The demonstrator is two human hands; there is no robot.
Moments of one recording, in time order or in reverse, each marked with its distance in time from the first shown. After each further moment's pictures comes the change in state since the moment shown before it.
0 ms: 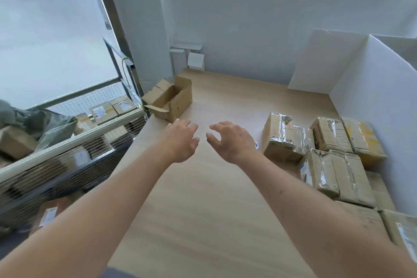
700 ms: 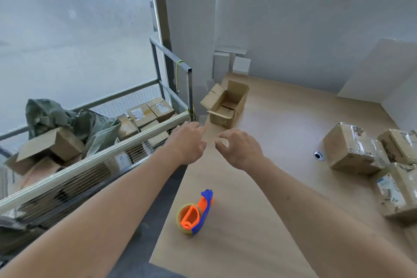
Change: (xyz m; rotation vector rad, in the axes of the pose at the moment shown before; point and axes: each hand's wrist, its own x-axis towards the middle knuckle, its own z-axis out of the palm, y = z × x) left_hand -0.036 -0.304 -0.016 -0.030 0.053 0.057; right_hand 0.087 -0.264 0.116 -0.037 -0.036 0.016
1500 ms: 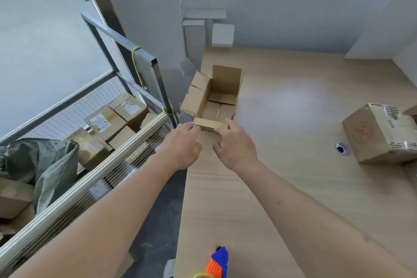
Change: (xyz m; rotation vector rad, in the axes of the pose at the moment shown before) left_hand 0.230 -0.081 0.084 -0.076 -0.173 0.114; right_hand 0.211 0.052 0.083 0.062 0.025 0.264
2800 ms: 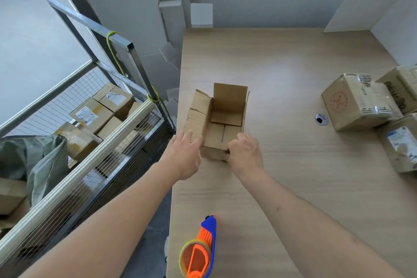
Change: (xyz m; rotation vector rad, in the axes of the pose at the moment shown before) left_hand -0.038 0.043 0.051 0.184 -0.167 0.125; right_hand -0.067 0.066 0.040 -0.192 -0.002 0.148
